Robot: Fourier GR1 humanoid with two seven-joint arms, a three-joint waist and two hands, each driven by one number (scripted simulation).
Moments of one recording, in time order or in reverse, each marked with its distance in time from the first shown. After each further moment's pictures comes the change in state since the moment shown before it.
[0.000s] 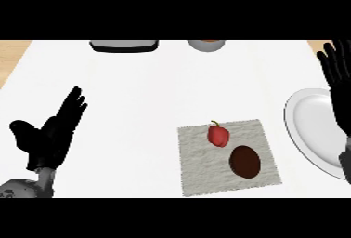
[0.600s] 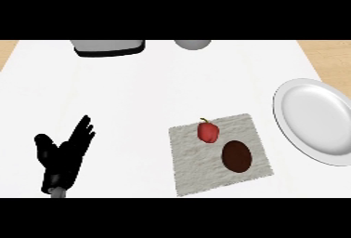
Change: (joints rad) left arm 0.132 -0.084 -0.022 0.098 0.042 -0.003 0.013; right arm 0.370 -0.050 -0.219 -0.046 0.316 -0.414 0.053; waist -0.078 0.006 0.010
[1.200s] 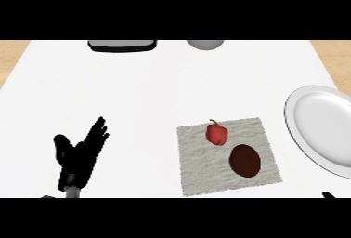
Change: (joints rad) left arm -0.025 -0.069 -0.031 0.065 -0.020 -0.051 -0.032; right arm 0.542 0.212 0.177 -0.425 0.294 -0.152 0.013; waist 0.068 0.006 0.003
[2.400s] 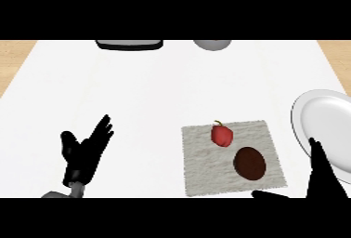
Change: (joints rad) left arm -0.024 -0.041 0.023 0.034 -0.041 -0.057 0.008; right arm -0.372 0.099 0.371 0.031 0.649 0.590 0.917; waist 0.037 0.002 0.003
